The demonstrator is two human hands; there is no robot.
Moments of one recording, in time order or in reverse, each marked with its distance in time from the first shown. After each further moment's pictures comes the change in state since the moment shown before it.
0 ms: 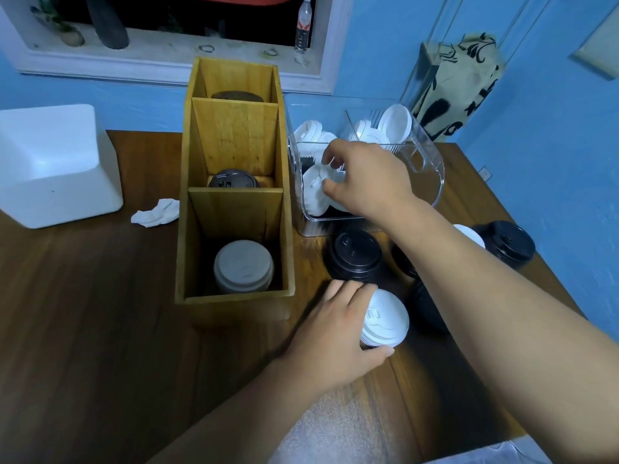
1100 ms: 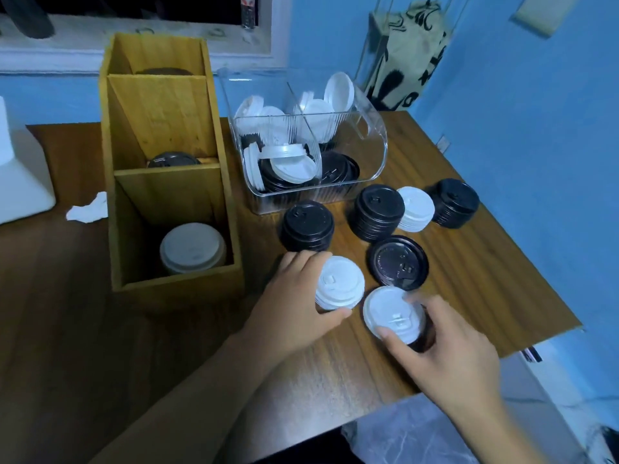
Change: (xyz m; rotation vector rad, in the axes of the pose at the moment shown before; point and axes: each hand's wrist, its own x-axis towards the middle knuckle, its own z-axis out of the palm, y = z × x) left_hand 0.002 0.001 0.000 0.005 -0.016 -0.057; right_hand -0.299 0.046 0.027 0.105 0.159 0.500
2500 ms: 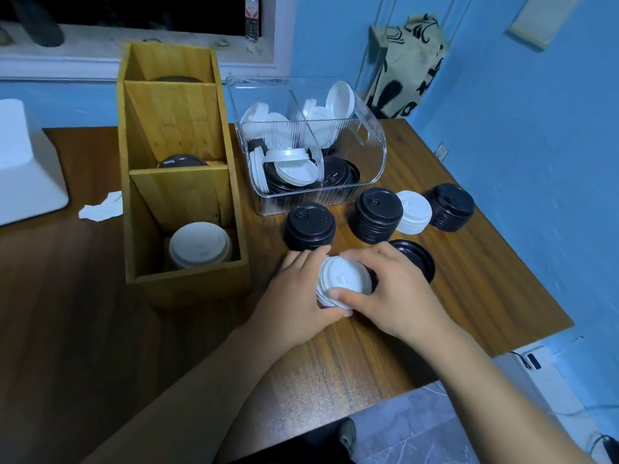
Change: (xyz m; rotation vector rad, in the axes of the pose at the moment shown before) left_hand -0.001 0.000 -0.001 -0.086 -0.020 -0.021; right_hand 0.072 -0.038 0.017 0.216 -0.270 -0.269
